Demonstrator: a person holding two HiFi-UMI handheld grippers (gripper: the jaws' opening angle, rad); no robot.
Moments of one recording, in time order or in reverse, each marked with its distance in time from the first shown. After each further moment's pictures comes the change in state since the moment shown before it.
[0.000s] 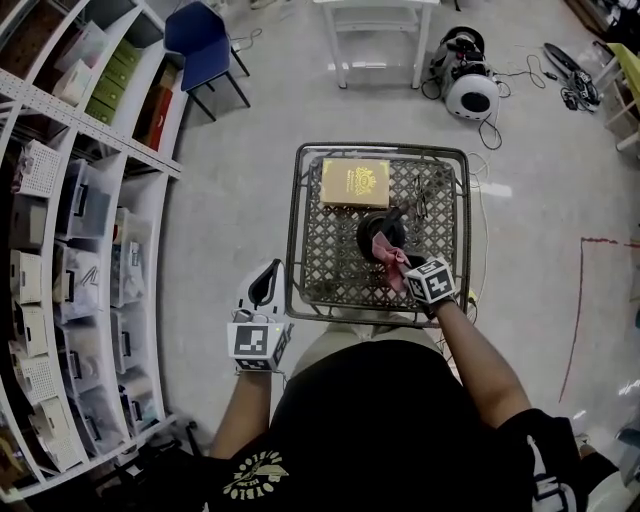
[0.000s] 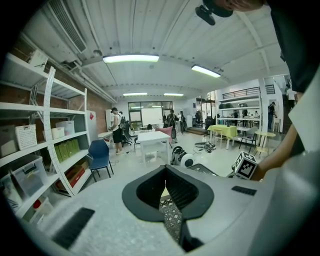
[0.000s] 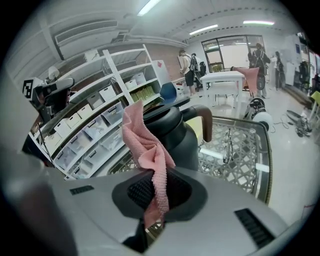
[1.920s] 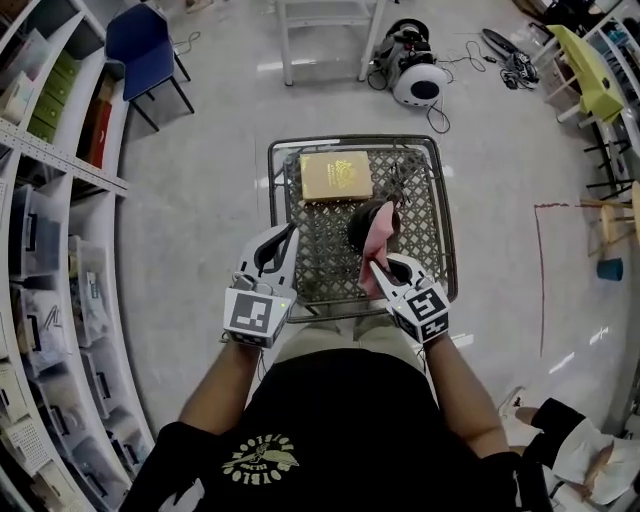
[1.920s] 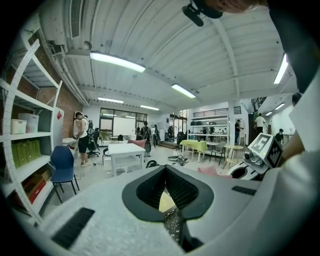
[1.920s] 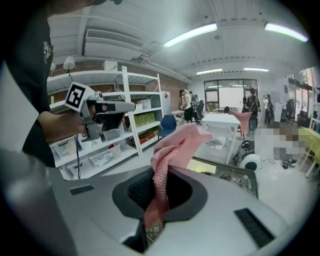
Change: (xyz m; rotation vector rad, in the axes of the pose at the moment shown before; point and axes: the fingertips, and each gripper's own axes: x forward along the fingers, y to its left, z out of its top) left arm 0.039 0.031 0.043 0.010 -0.191 -0.384; right arm -0.073 0.159 0.117 -0.157 -0.332 -0.176
